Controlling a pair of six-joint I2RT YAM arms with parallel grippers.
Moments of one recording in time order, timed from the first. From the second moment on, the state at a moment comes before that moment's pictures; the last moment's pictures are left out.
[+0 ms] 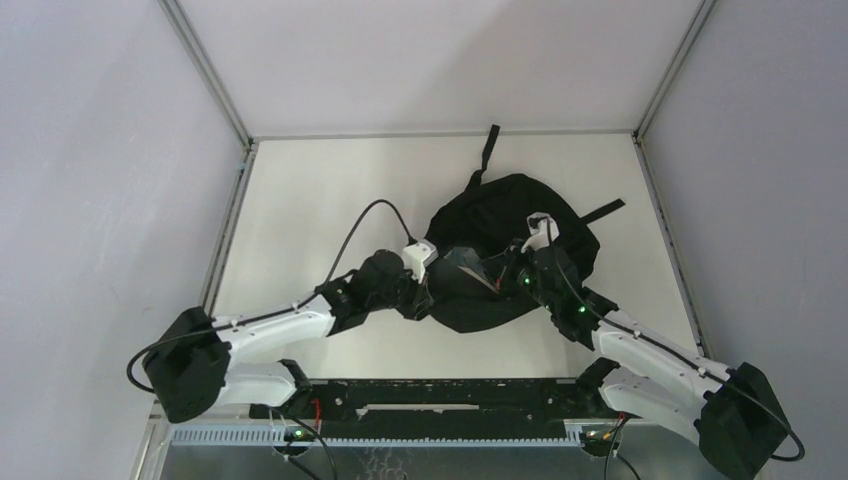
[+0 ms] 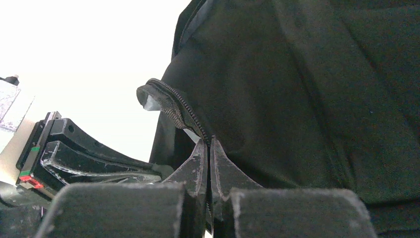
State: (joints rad) left arm -0.88 1.26 0.63 0.00 0.11 -0.25; right arm 0.65 0.92 0.46 0.09 0.06 0.67
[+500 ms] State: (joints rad) left arm -0.92 0.87 0.55 -0.09 0.04 -0.36; right arm 0.77 0.93 0.45 0.10 0.11 0.66
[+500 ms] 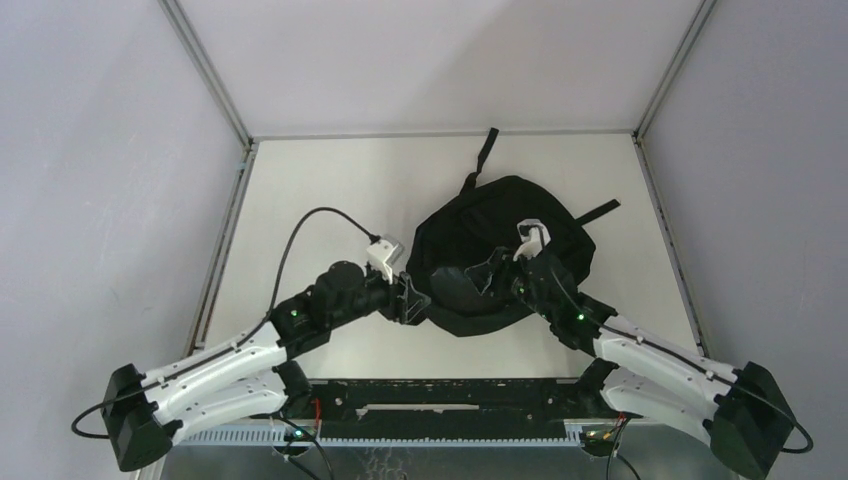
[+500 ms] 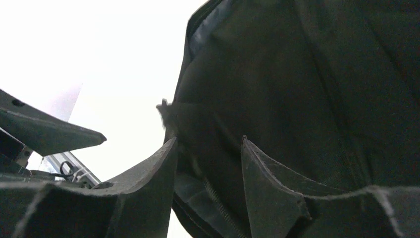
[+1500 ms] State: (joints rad) left arm -1.10 1.50 1.03 -0.30 0.31 -0.46; right arm 0.63 0.51 0.41 -0.29 0.21 0.63
